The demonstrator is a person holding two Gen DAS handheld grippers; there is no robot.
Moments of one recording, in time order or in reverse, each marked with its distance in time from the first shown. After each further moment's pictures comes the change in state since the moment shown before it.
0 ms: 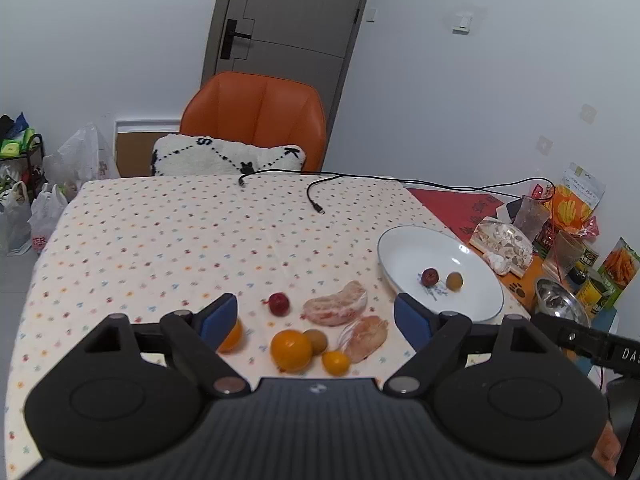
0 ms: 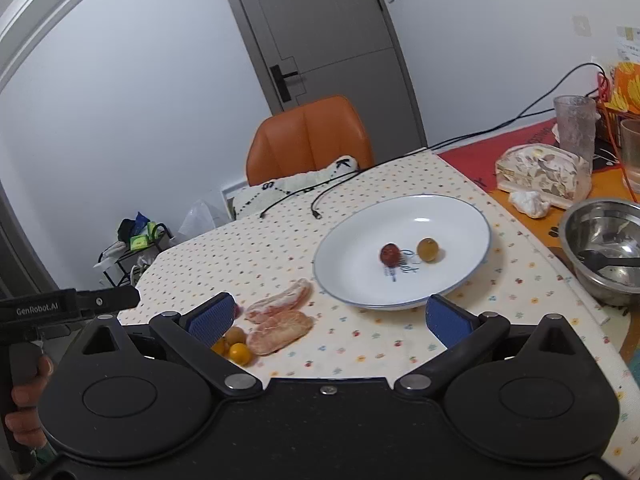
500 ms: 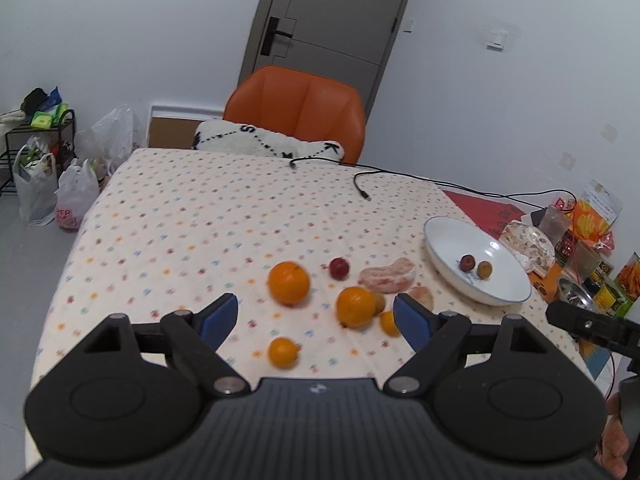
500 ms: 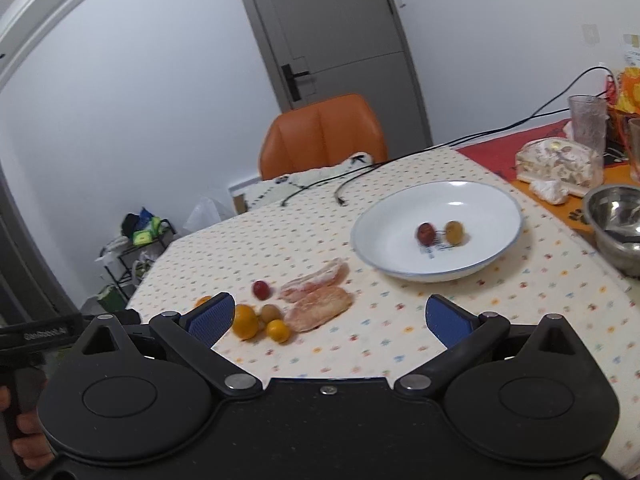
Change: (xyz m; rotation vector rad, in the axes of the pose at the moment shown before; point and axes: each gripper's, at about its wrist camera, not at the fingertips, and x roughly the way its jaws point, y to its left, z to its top) left arm -0.029 0.053 -0.044 -0.087 -0.020 0.051; right arm -0.004 0.047 -0.034 -0.025 -0.016 0.003
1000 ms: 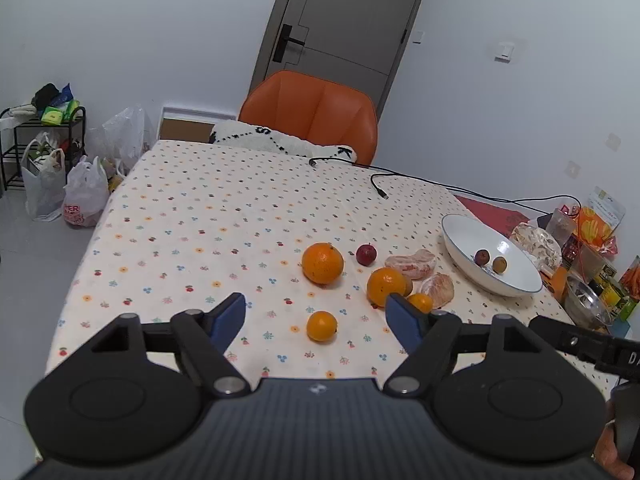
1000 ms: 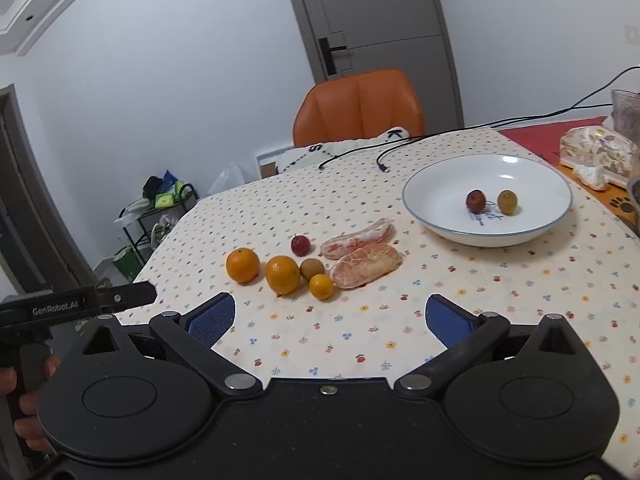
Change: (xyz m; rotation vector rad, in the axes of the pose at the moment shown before) left arm -0.008 0.029 -0.024 -0.023 -0.033 -0.003; right arm 0.016 0.031 -0.026 -0.086 0.073 0.056
